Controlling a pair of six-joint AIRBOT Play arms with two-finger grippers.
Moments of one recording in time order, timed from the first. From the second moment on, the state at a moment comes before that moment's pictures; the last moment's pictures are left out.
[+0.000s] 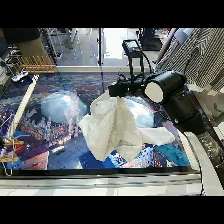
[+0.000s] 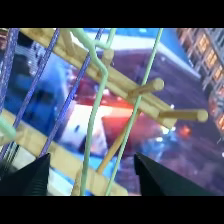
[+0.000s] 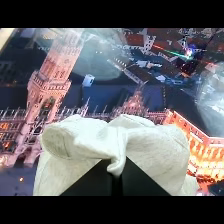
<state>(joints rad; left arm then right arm) 0.75 -1.11 0.85 1.52 -0.78 -1.45 0.57 -1.42 1.86 -1.64 1.13 1.80</state>
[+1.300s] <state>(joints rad) 0.75 -1.09 0.85 1.41 -0.70 -1.41 0.57 -1.42 1.86 -1.57 1.14 1.80</state>
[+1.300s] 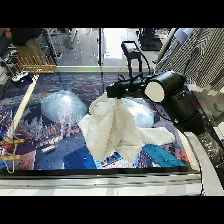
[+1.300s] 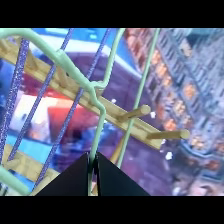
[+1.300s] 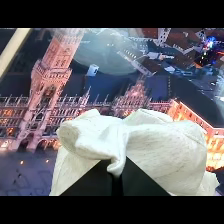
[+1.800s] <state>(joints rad) 0.75 -0.96 1.15 0.90 -1.02 -1.15 0.57 -1.42 1.86 -1.57 1.14 1.80</state>
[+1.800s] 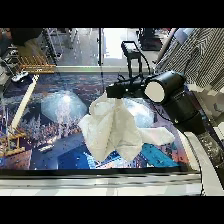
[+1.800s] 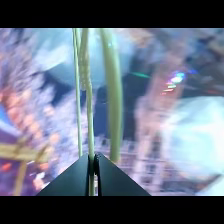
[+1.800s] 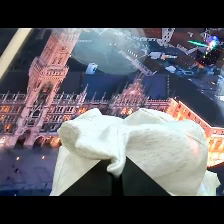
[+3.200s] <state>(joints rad) 0.38 -1.24 1.24 0.22 -1.76 -0.35 0.55 -1.49 1.86 -1.82 1.05 1.85</state>
